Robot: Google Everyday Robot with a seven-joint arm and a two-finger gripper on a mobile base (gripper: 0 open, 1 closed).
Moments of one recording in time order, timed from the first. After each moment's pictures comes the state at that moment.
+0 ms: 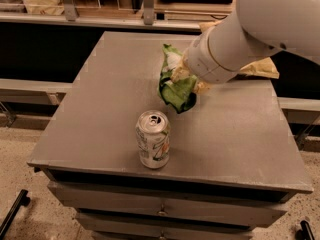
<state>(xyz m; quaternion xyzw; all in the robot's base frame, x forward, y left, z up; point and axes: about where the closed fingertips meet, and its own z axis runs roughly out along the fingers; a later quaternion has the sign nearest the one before) 0.530 -0.053 0.917 -0.93 0.17 -0.20 0.26</state>
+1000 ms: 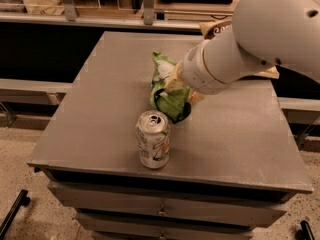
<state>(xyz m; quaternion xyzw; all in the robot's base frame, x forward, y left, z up) 0.518 -0.035 0.899 -0.93 0.12 -0.19 0.28</state>
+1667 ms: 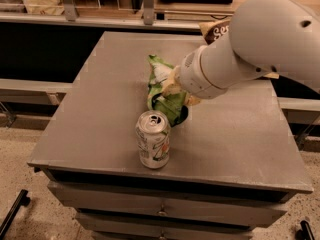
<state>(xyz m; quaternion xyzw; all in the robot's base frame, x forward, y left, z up) 0.518 -0.028 0.888 -0.93 0.10 -0.19 0.29</state>
